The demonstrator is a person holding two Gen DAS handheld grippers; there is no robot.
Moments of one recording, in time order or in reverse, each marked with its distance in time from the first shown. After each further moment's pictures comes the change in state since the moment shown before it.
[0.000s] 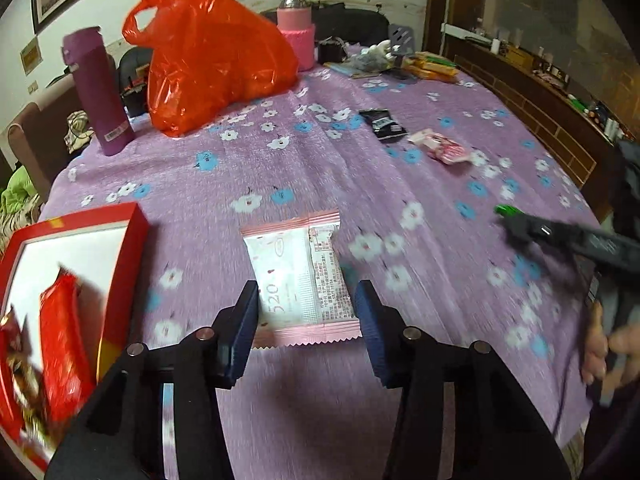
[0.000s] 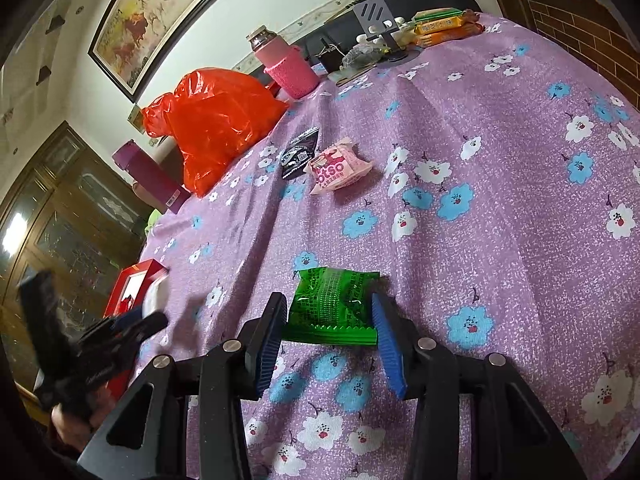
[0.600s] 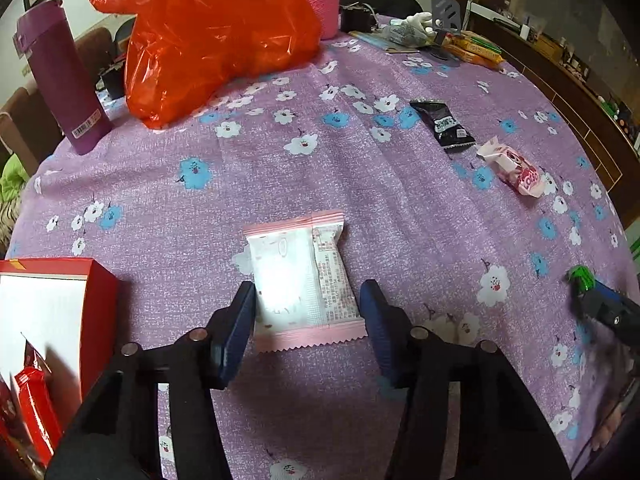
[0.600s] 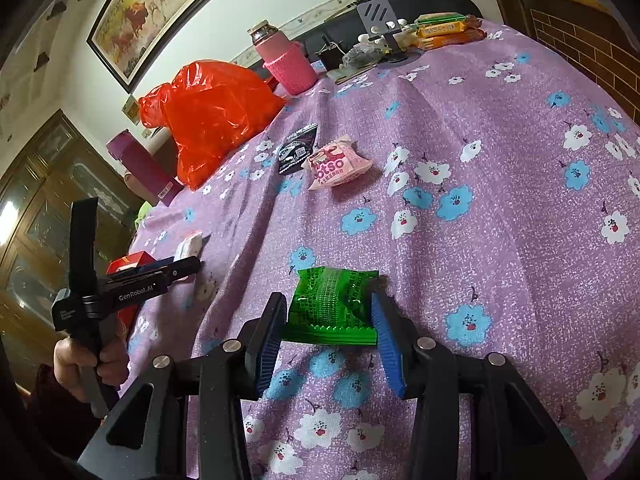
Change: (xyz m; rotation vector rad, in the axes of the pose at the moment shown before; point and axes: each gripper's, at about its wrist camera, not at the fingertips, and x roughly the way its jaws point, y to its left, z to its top) left arm 0.087 0.022 0.057 -0.027 0.125 0.024; right arm 0.001 0.007 -0.001 -0.033 0.006 -0.039
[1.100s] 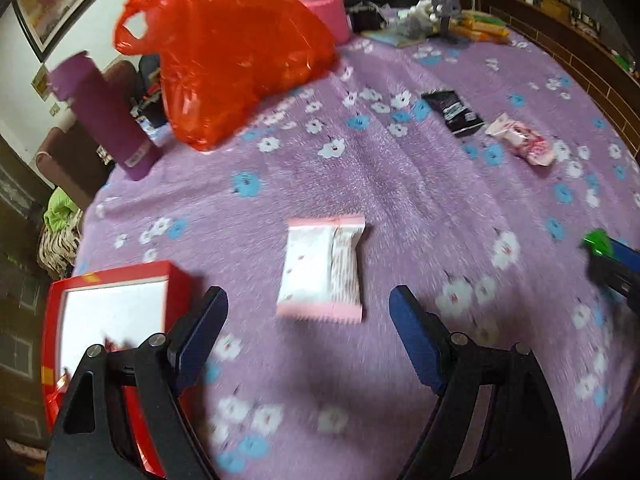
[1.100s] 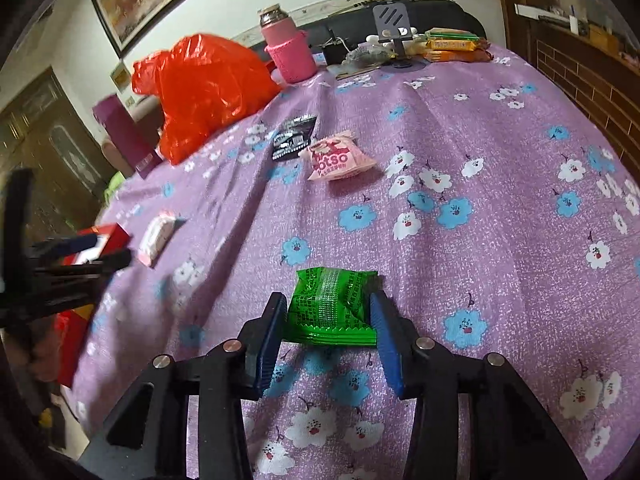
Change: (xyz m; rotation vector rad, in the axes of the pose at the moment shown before) left arm -0.021 -0.012 0.000 0.099 0.019 0.204; right arm 0.005 0.020 -0.003 -0.105 0.017 -0.130
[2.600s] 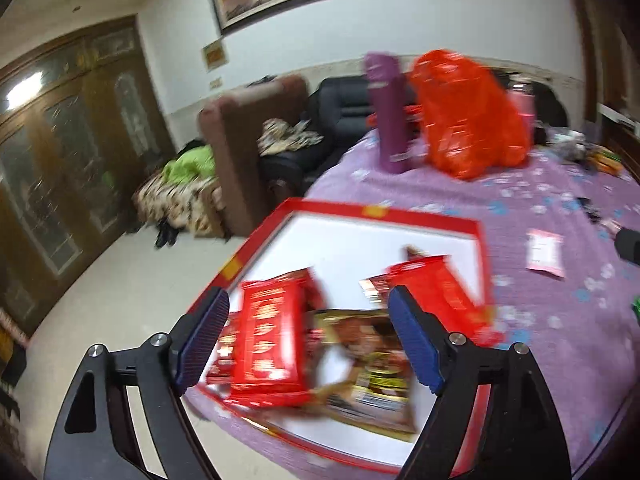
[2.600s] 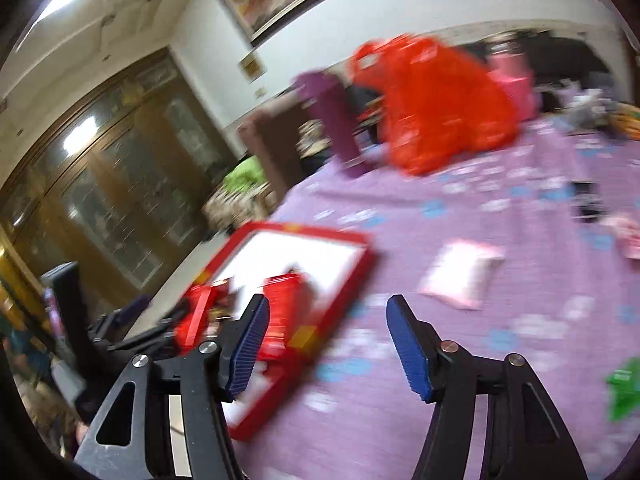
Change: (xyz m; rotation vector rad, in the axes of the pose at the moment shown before) left arm -0.118 0.169 -0.165 -0.408 -0.298 0.327; right arm -0.005 0.228 -0.002 -0.195 -0.081 0.356
